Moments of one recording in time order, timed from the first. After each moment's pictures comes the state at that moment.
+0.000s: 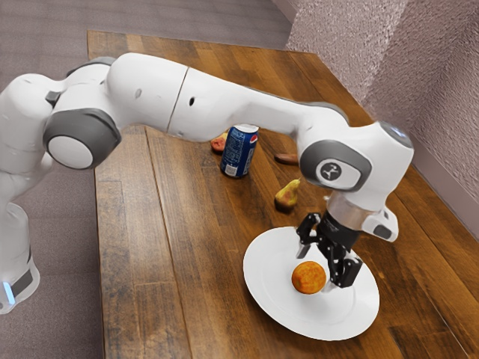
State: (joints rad) arm -0.72 0.49 0.39 -1.25 -0.28 1.60 -0.55
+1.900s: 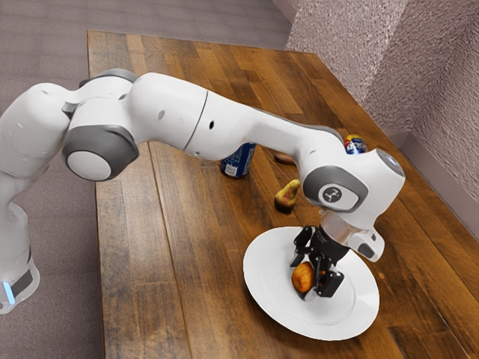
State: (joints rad) arm -0.66 0.58 0.38 -1.27 -0.29 1.60 -0.27
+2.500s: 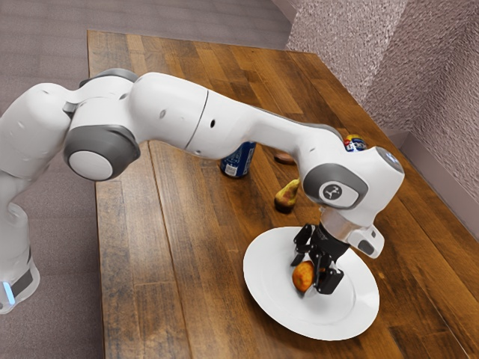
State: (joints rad) arm -0.65 0.58 0.39 -1.27 -0.29 1.60 -0.27
